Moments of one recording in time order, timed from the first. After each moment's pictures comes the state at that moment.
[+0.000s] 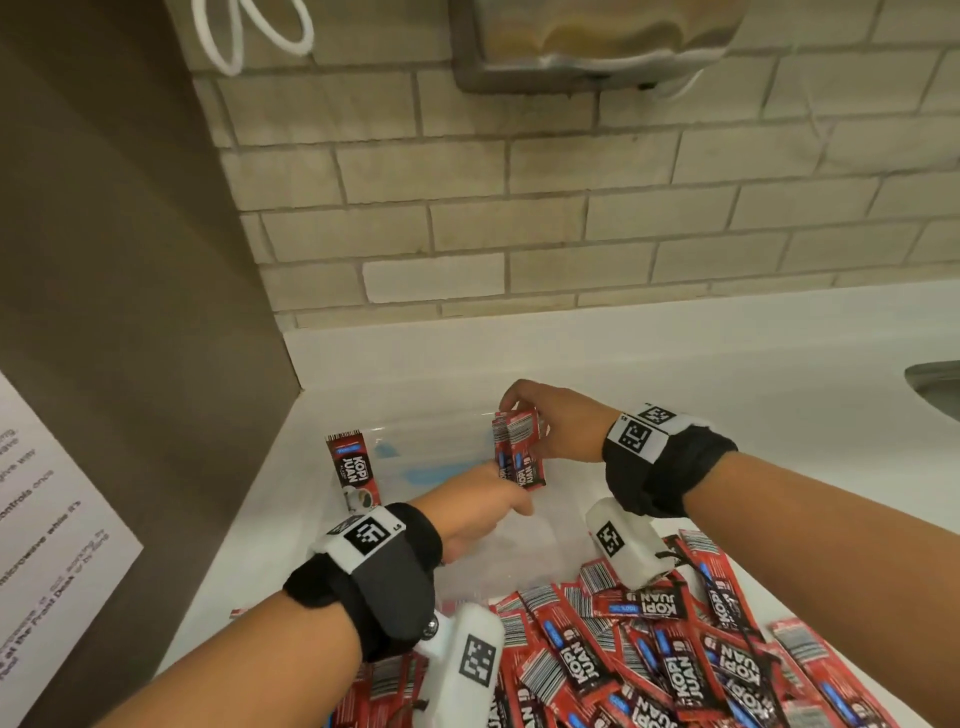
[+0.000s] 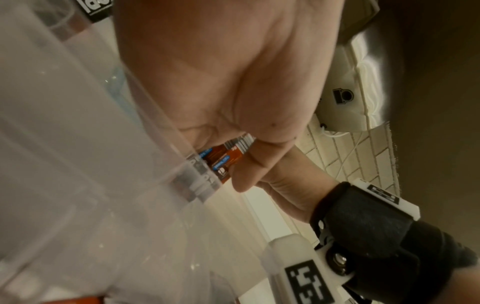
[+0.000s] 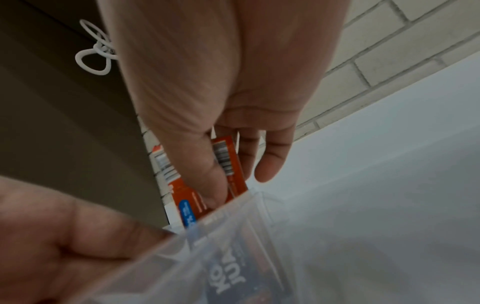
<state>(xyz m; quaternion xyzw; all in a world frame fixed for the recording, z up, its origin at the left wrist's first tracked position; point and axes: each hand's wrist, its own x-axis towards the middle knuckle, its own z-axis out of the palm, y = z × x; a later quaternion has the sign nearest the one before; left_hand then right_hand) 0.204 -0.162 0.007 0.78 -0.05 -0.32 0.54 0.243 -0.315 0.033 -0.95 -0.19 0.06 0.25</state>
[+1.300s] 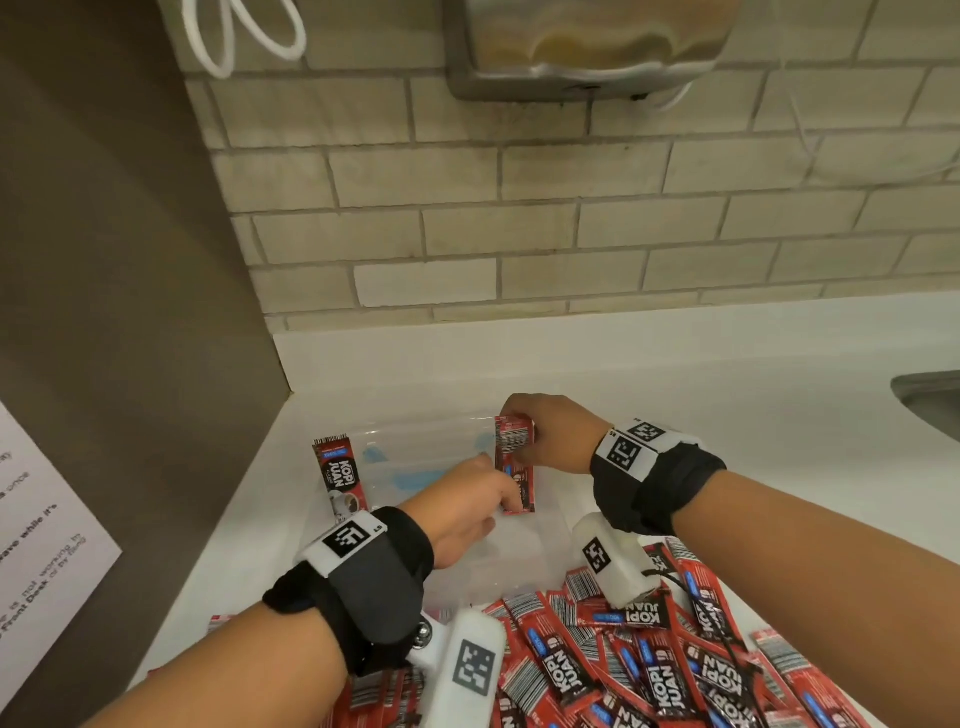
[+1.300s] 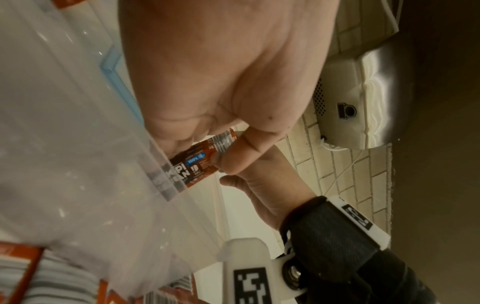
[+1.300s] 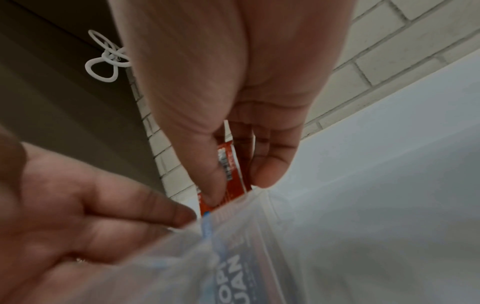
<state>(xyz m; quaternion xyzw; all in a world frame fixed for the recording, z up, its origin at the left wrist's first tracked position) 0.204 -0.171 0.012 0.72 0.02 -0.31 0.63 0.240 -0.314 0.031 -0.96 -0.16 0.03 0.21</state>
